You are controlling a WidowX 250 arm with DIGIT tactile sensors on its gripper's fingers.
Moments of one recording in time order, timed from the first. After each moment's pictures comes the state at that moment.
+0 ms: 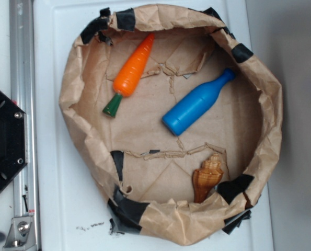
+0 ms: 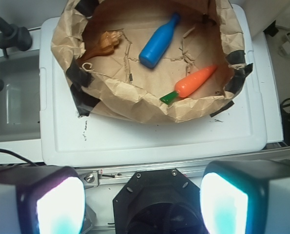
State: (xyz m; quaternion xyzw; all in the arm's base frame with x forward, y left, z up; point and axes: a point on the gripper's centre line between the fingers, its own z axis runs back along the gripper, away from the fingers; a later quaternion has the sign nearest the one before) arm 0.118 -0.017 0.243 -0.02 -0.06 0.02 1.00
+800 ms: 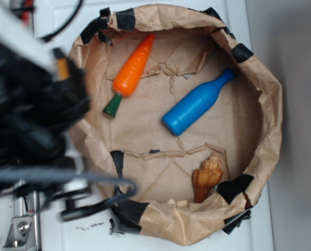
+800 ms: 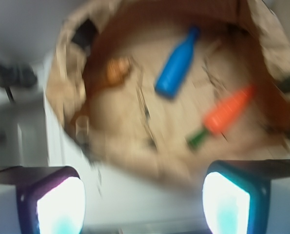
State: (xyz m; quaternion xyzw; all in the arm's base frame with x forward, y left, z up) arm 0.203 -0.006 0.184 -0.11 -0.11 0.10 0.98
